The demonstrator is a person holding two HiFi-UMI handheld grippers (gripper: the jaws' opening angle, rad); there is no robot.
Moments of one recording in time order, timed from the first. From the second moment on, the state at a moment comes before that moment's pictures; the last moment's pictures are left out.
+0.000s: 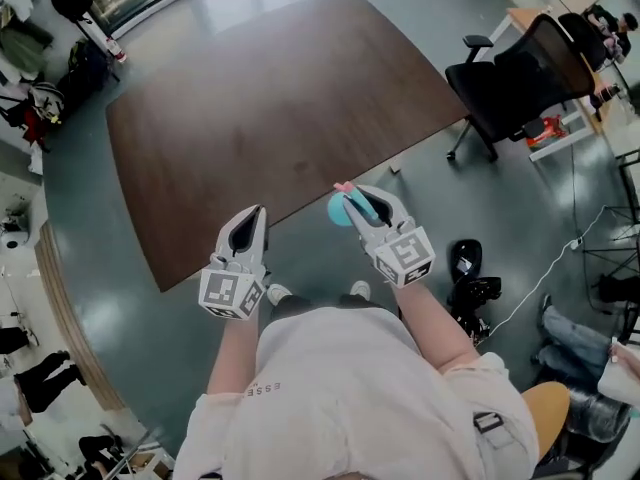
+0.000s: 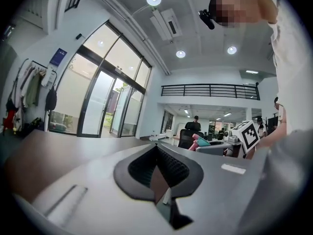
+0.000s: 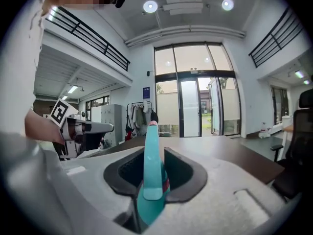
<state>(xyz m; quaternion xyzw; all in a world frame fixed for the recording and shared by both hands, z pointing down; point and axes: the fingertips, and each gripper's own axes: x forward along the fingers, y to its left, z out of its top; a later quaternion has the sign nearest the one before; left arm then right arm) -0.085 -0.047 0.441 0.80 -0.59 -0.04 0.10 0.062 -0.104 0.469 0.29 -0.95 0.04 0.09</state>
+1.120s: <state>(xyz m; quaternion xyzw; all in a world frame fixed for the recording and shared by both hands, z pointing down) 0.237 -0.241 0.478 0.89 -0.43 -0.01 0.13 0.406 -0.244 0.505 0.47 -0.87 0.09 0.12</state>
